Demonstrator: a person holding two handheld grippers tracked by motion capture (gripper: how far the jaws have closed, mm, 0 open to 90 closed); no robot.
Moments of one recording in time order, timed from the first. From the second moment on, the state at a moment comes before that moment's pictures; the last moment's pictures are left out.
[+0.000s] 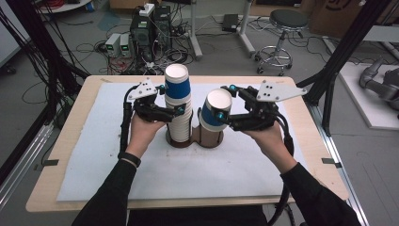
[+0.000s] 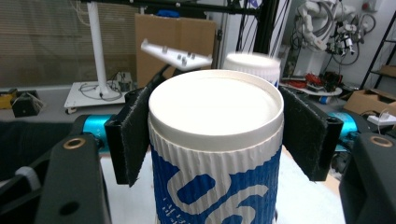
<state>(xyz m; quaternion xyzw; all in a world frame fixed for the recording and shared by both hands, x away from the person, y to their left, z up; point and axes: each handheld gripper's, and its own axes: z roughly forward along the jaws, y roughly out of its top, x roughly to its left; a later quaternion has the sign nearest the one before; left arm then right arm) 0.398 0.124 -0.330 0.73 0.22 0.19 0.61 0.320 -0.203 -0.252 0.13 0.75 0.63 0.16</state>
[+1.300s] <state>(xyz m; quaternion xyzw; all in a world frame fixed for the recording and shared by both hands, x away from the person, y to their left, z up) 0.398 0.124 -0.330 0.73 0.22 0.20 0.61 0.302 -0.208 -0.363 0.17 0.77 0.60 0.10</state>
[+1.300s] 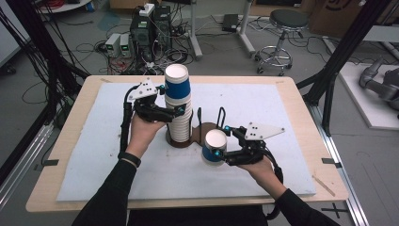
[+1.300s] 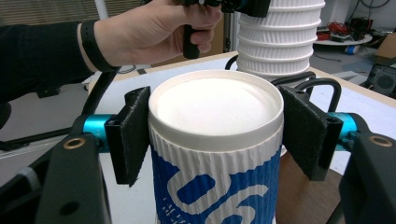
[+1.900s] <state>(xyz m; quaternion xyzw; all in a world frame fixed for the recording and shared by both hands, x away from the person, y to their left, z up) 0.388 0.128 -0.328 0.74 0.24 0.19 0.60 0.304 -0.210 -0.364 0.18 0.77 0.60 0.10</state>
